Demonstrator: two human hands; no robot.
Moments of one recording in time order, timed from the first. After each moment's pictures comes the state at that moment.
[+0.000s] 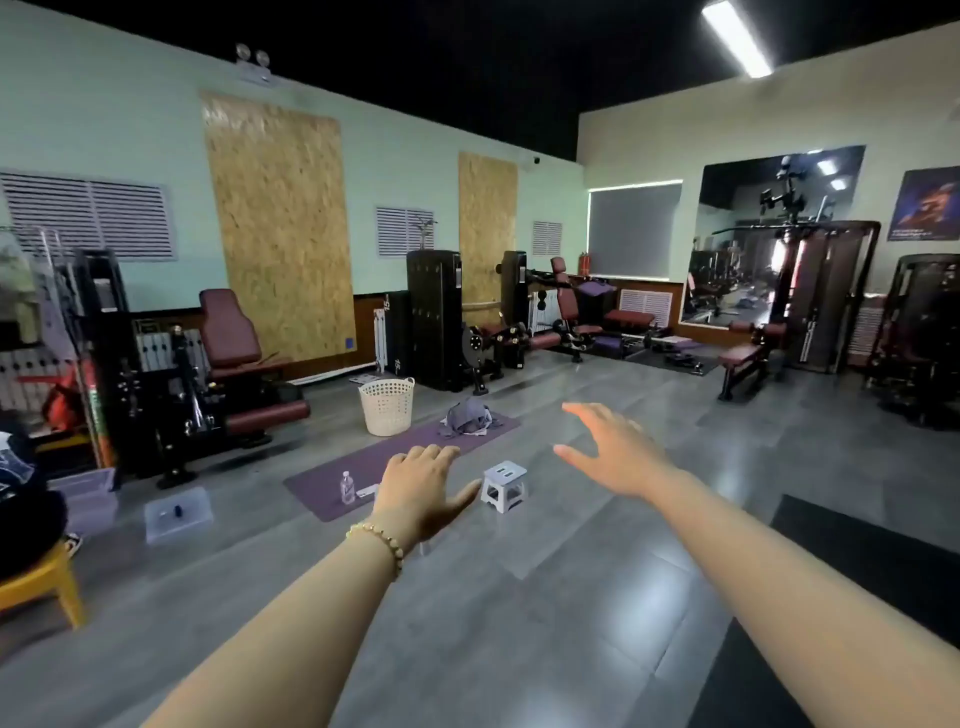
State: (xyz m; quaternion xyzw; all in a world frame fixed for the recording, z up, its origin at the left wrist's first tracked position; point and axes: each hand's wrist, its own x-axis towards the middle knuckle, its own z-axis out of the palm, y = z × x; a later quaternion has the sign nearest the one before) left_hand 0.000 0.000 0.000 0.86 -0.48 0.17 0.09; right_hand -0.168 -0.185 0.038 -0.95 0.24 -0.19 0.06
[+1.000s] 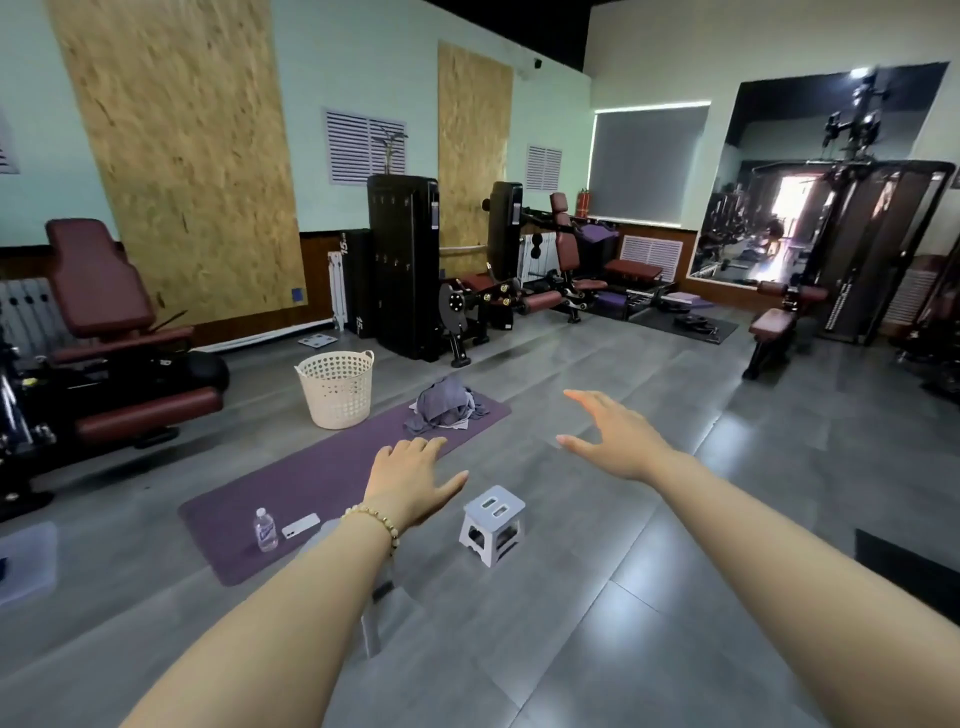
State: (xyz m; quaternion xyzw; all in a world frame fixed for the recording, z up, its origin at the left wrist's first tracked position) left_hand 0.589 -0.573 -0.084 0.88 -0.47 0.07 0.06; right_hand 0.405 -0.768 -0.031 -0.95 0.27 -0.13 0.10
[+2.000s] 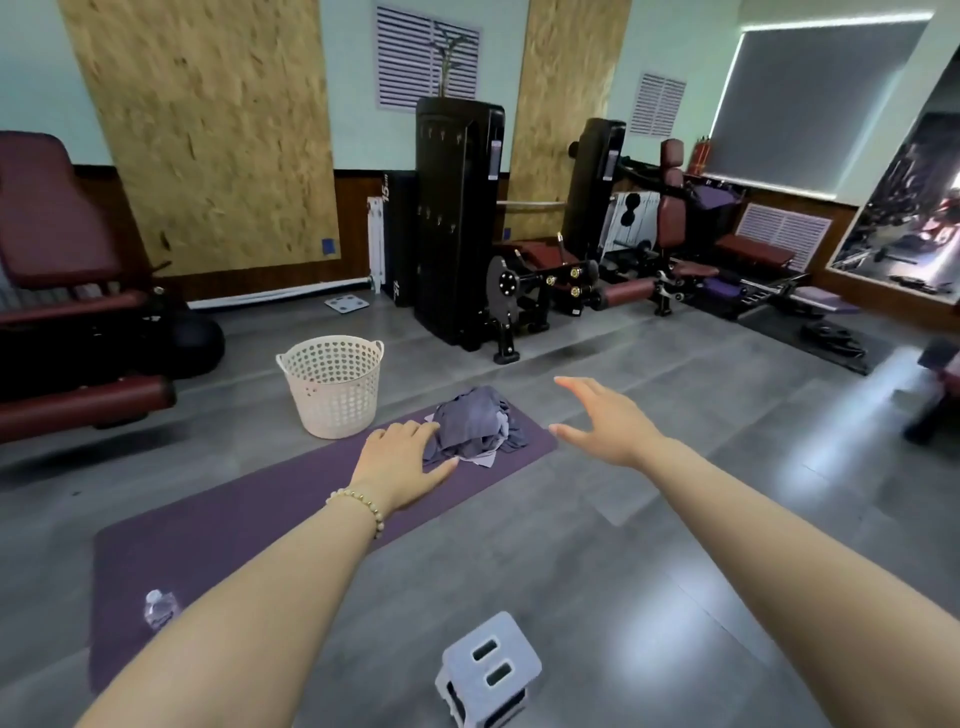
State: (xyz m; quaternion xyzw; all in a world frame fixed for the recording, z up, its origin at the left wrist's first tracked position) left_hand 1.079 -1.125 -0.146 0.91 -0.40 0.04 0.08; right_hand 0.945 -1.366 -0.087 -0.98 0.15 -0.08 0.10
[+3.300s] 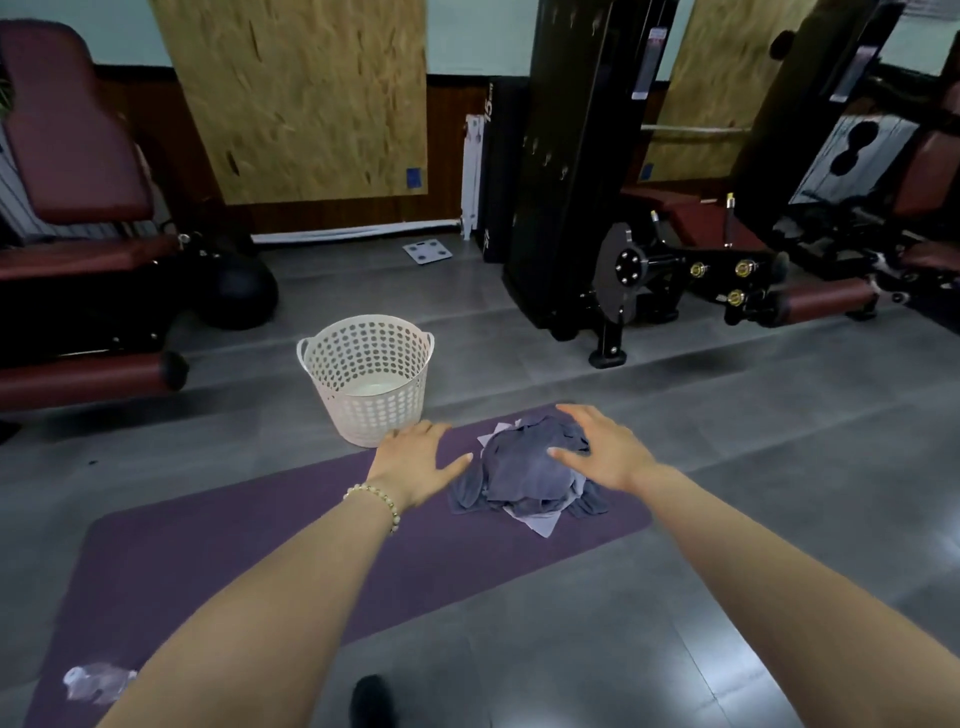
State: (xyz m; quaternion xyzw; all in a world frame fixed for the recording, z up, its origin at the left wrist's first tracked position) left_hand 1.567 -1.451 -0.231 0.96 -0.26 -0.08 0.09; right_hand 1.502 -1.708 -0.211 -0.97 0.05 0.06 0.21
